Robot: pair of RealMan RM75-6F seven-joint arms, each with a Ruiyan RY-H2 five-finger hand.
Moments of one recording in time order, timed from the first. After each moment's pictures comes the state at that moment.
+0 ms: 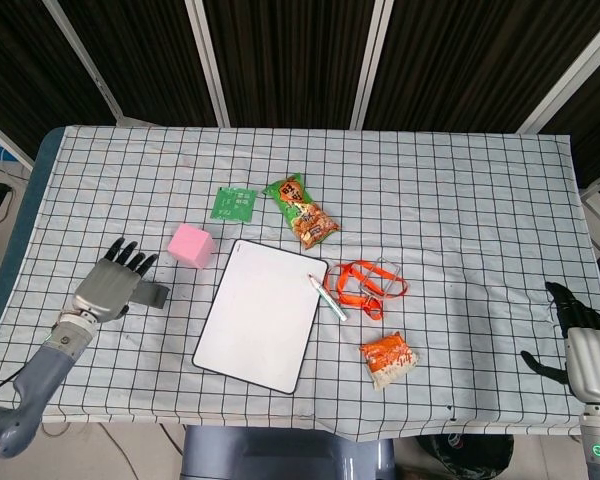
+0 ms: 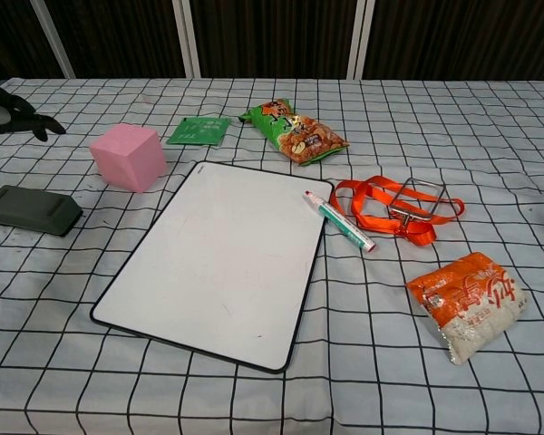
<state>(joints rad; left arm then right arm) -0.69 -1.16 0.09 -1.70 1.10 1.06 0.64 0.05 -1.13 0.11 -1.66 -1.42 1.50 -0.01</state>
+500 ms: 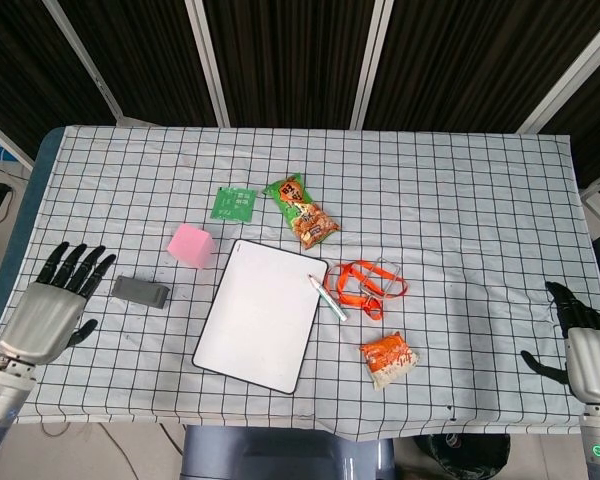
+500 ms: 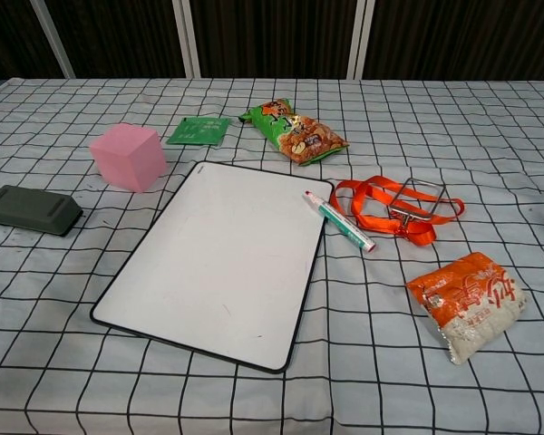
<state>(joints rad) -0.42 -0.94 0.16 -1.95 1.50 1.49 0.47 0.05 -1.13 0.11 -1.66 -1.43 1.50 -0.01</state>
